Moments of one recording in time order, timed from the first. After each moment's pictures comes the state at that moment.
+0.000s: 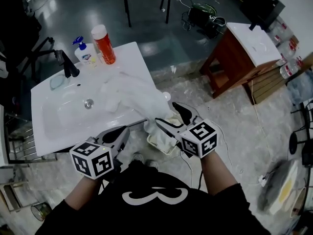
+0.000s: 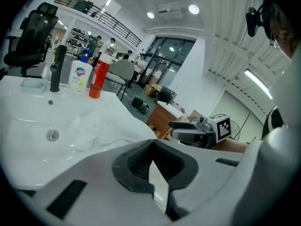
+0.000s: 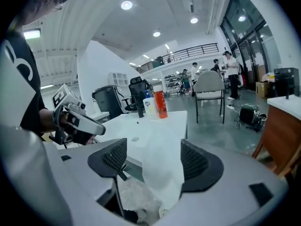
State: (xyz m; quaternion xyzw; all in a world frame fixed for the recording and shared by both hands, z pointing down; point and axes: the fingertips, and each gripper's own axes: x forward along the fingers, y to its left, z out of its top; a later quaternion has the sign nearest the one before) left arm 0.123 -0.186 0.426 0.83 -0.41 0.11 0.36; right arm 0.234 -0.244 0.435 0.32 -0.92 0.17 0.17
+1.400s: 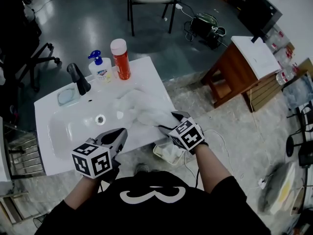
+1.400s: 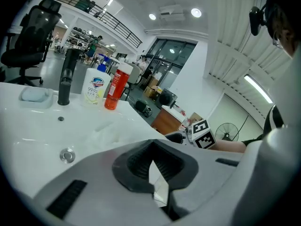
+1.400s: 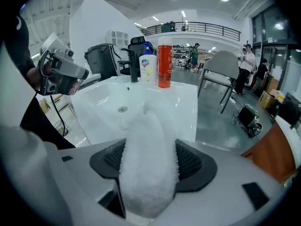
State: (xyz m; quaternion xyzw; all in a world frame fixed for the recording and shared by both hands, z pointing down) left arm 0.018 -0.252 0.428 0.84 -0.40 0.09 0.36; right arm 0.159 -0.305 0.532 0.29 -0.85 0.15 0.40
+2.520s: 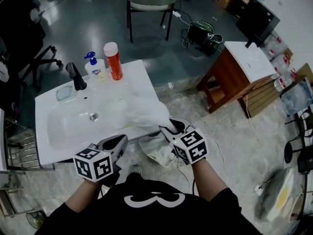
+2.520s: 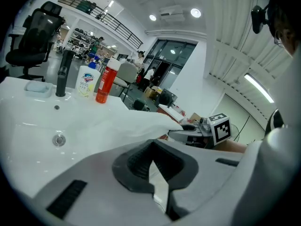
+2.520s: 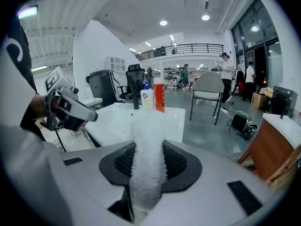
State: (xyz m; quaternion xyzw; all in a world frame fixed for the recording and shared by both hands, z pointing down) left arm 0.078 -0.196 0.413 0.83 -0.41 0.09 0.36; right arm 0.202 -0.257 0.435 0.35 -0.89 0.14 0.26
